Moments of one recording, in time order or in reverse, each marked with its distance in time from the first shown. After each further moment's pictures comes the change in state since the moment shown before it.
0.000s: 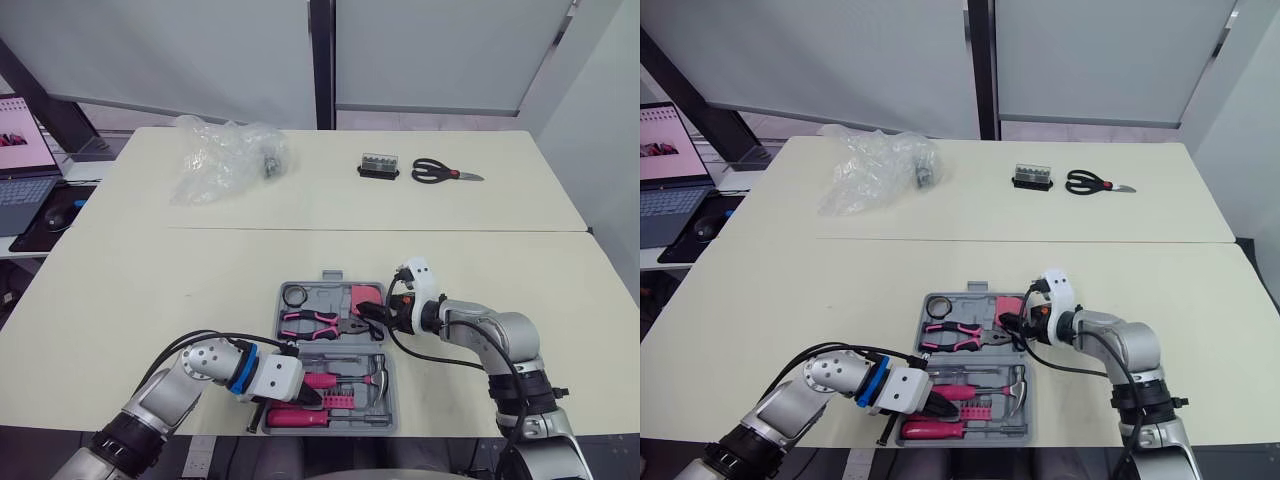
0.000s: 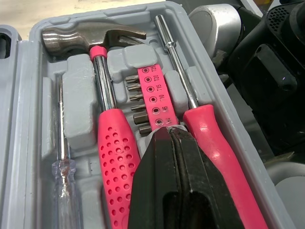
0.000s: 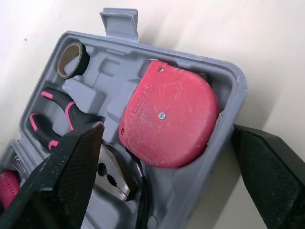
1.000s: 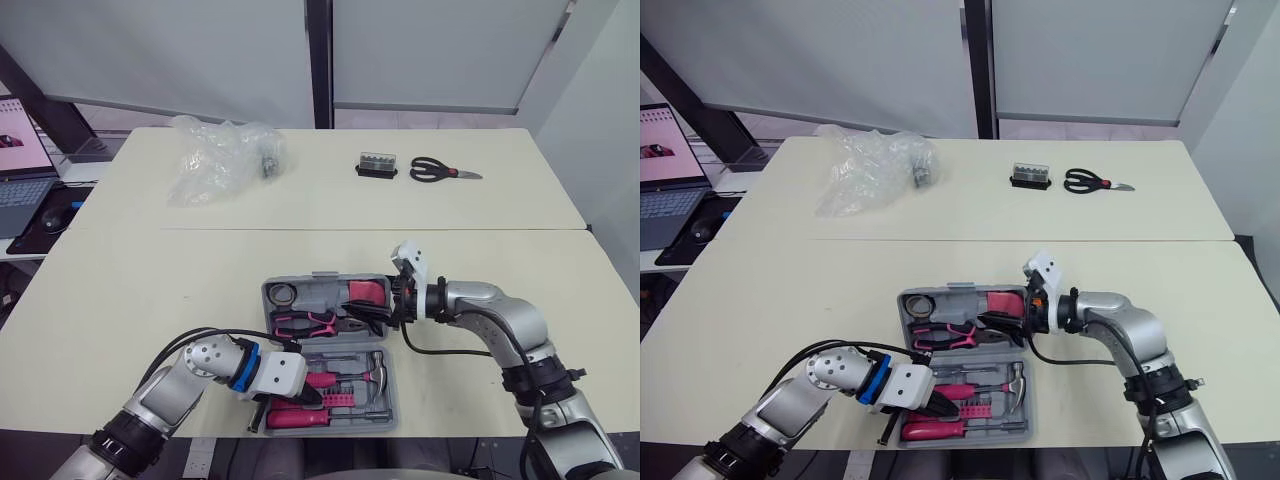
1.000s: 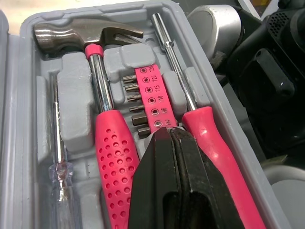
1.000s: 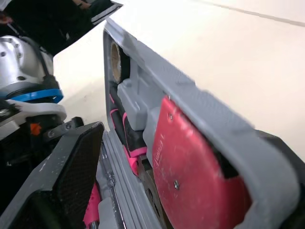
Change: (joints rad) left arm 0.020 0.004 0.013 -0.086 -0.008 0.136 0.016; right arm -0.057 -0.203 0.160 -0.091 0.032 -0.333 0.403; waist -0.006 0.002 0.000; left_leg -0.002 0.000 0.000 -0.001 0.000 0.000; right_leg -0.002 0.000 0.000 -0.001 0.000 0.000
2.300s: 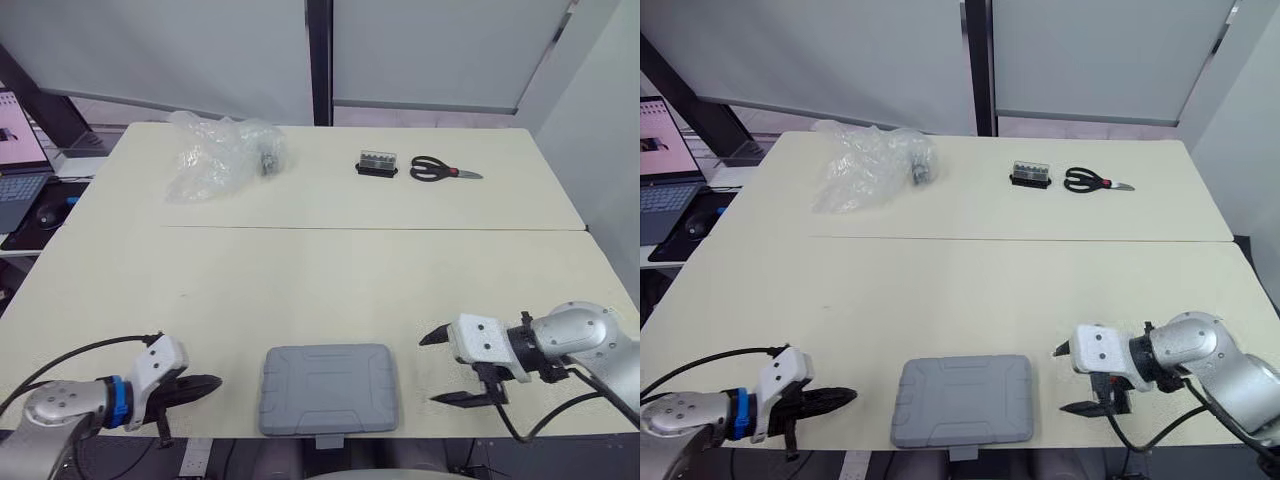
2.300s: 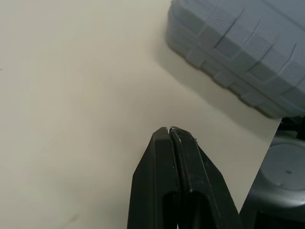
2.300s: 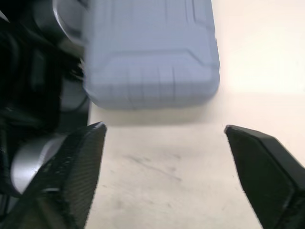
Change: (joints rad) left arm 0.463 0.118 0.567 -0.085 -0.238 0.275 0.185; right arm 0.307 -0.611 0.112 -0.367 -0.296 -0.356 0.211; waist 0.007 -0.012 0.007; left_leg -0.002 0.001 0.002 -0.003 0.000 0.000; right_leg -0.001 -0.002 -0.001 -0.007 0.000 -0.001
